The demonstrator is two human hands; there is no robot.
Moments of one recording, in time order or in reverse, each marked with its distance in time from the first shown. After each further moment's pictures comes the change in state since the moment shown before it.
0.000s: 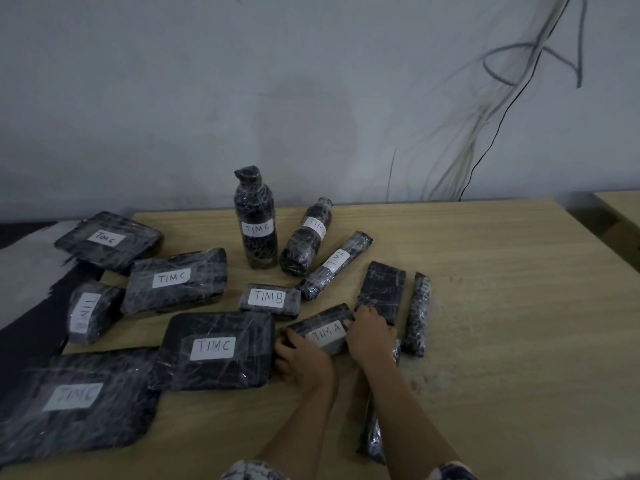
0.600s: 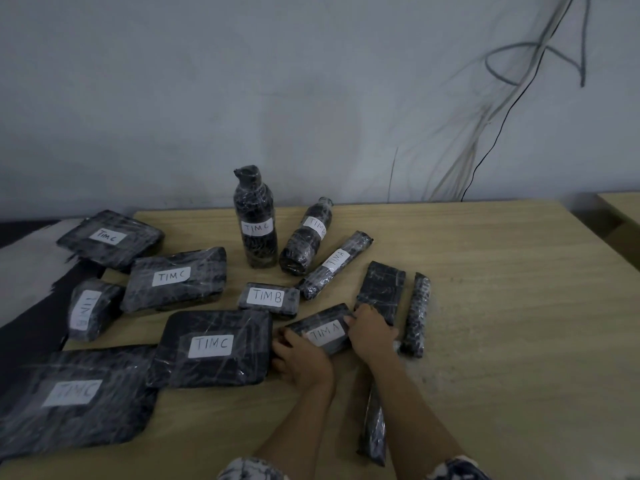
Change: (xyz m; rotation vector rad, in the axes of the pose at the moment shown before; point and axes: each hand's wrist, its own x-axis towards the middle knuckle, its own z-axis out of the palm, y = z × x) left_hand 0.004 0.003 -0.003 -0.013 0.028 -0.016; right_hand 0.012 0.004 -0.002 0.099 -0.052 -0.003
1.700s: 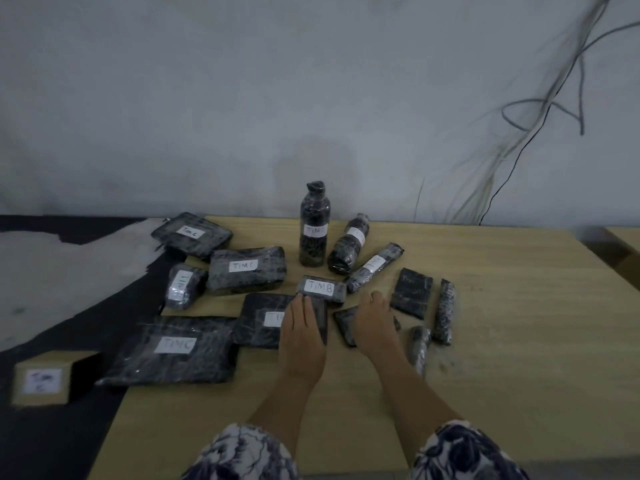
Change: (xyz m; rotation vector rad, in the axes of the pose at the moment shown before) left_hand 0.003 -0.057 -0.130 0.476 0.067 0.804; right_hand -0.096 -0.066 0.005 -0.315 0.220 -0.308
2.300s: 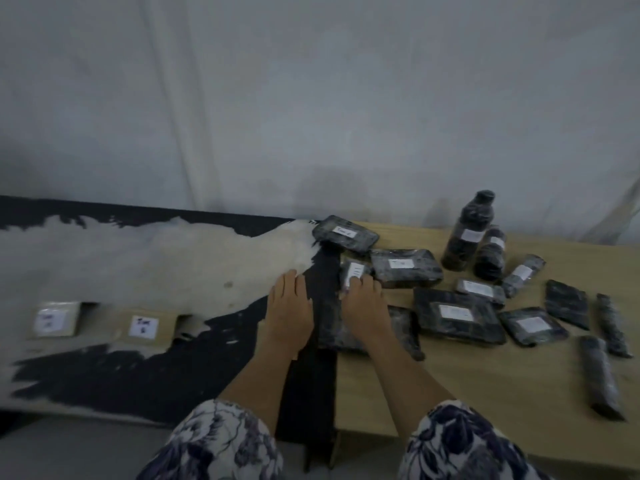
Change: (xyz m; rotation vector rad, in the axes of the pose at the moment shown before) left_hand -0.042 -0.341 -0.144 0.124 0.163 -0.002; right_hand -0.075 -0.346 0.060 -0.030 0.162 -0.242
